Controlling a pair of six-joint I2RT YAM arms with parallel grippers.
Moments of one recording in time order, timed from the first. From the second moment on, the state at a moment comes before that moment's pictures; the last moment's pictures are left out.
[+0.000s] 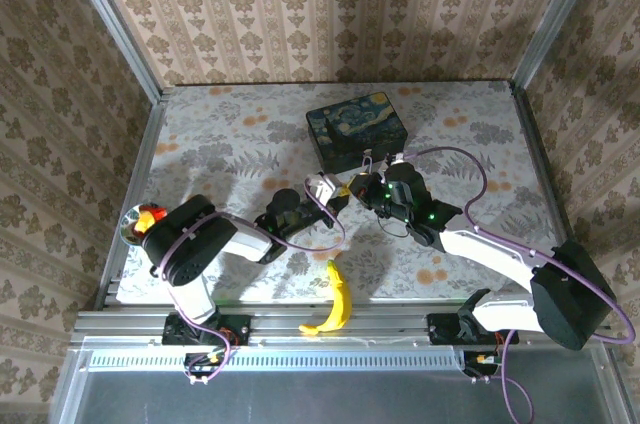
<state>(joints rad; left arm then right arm) -0.85 1.74 0.53 1.13 0.19 -0.01 0.65 1.27 0.68 0.14 -0.06 1.22</state>
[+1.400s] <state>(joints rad) -0.68 1.13 0.52 0.18 0.51 0.30 0.65 1.22 0.87 -0.11 -0.26 0.66</state>
